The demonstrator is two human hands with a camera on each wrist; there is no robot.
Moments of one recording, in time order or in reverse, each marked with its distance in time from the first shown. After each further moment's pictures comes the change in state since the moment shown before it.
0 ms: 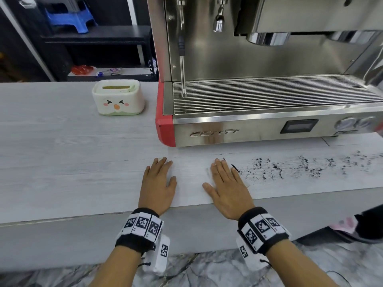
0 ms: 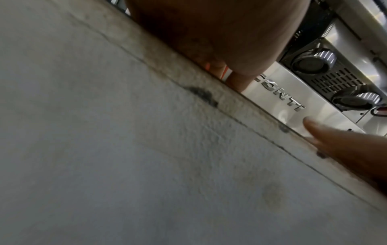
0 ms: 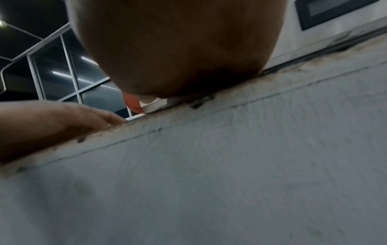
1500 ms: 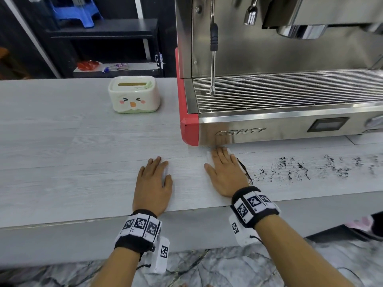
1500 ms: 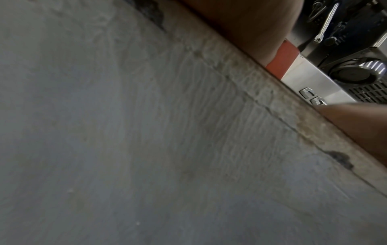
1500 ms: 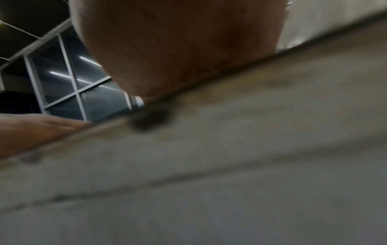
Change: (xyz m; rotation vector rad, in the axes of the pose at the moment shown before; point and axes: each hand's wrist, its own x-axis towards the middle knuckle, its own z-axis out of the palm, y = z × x) left_hand 0.002 -0.065 -0.032 0.073 0.035 -0.050; right_hand 0.069 -0.054 -0.002 0.076 -0.002 0.069
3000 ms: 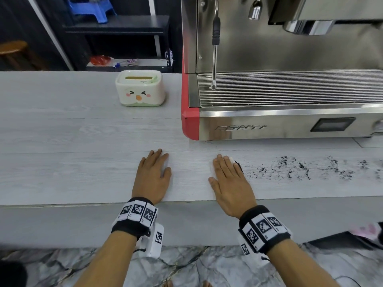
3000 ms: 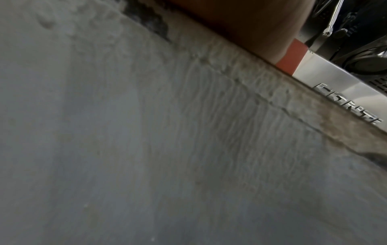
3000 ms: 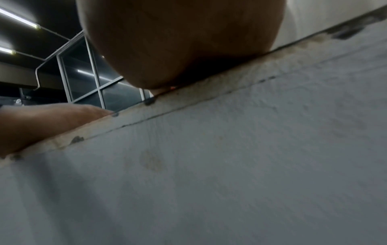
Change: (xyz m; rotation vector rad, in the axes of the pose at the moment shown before) left_hand -0.001 0.002 -0.001 0.006 -0.008 0.014; right_hand -0.052 0.017 0.019 -0.069 0.112 -0.173
